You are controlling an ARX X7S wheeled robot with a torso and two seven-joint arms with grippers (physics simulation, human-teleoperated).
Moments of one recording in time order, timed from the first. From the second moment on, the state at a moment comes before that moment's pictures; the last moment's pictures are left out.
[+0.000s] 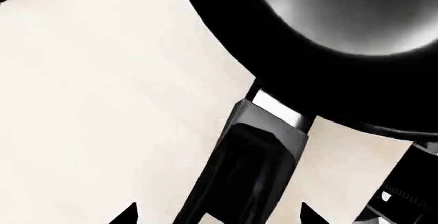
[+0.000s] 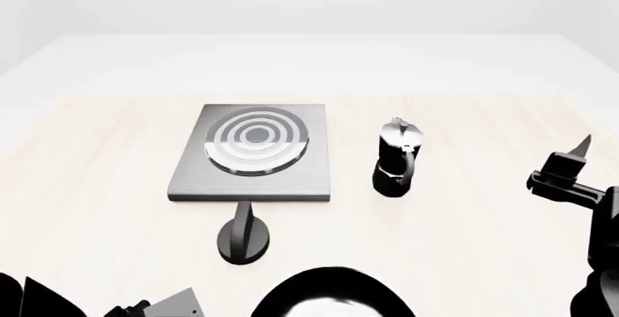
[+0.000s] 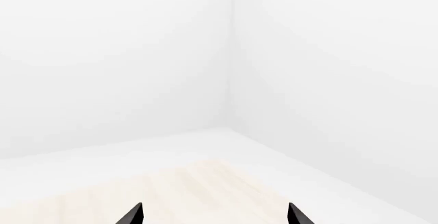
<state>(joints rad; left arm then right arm) -0.95 -1.04 1.08 0.55 -1.47 -1.35 -0.19 0.29 0.35 0.32 -0.68 0.24 0.90 0.38</state>
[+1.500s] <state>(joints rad) -1.62 -0.97 1.03 0.22 -2.06 -1.18 -0.77 0.29 0.37 0.31 -0.68 0.25 0.90 0.41</state>
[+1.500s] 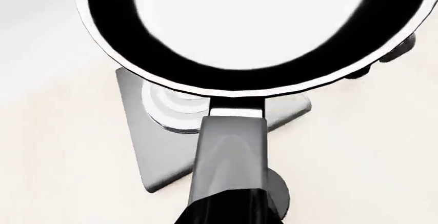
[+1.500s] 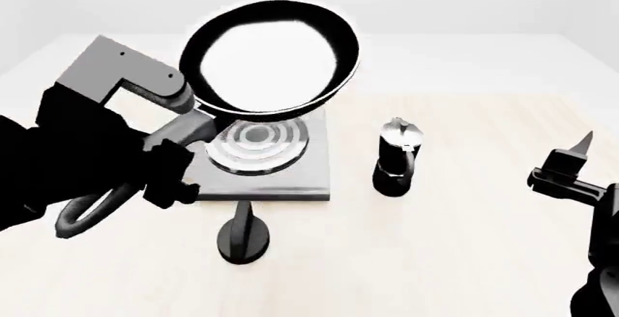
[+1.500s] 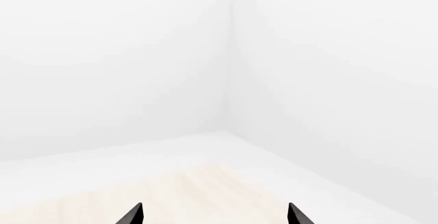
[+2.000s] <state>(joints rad) -1.70 -0.61 1.16 -0.40 -1.67 -0.98 -0.59 0.30 0.36 0.30 -0.66 0.26 0.88 0.41</state>
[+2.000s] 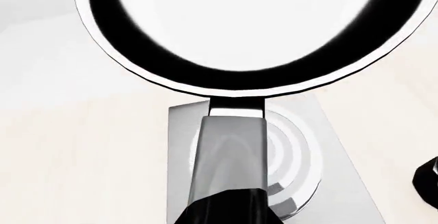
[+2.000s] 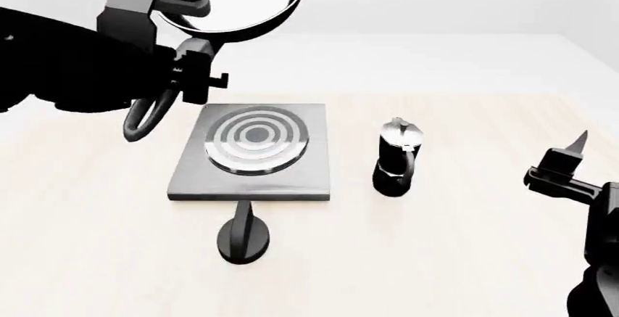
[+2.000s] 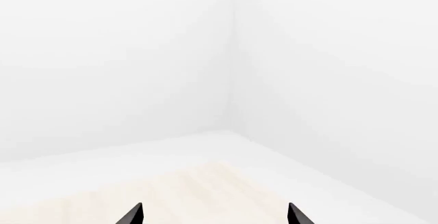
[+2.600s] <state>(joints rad) -1.50 -0.38 1.30 -0.79 -1.51 -0.81 -0.38 0.29 0.36 0.28 -0.63 0.27 0.85 0.40</state>
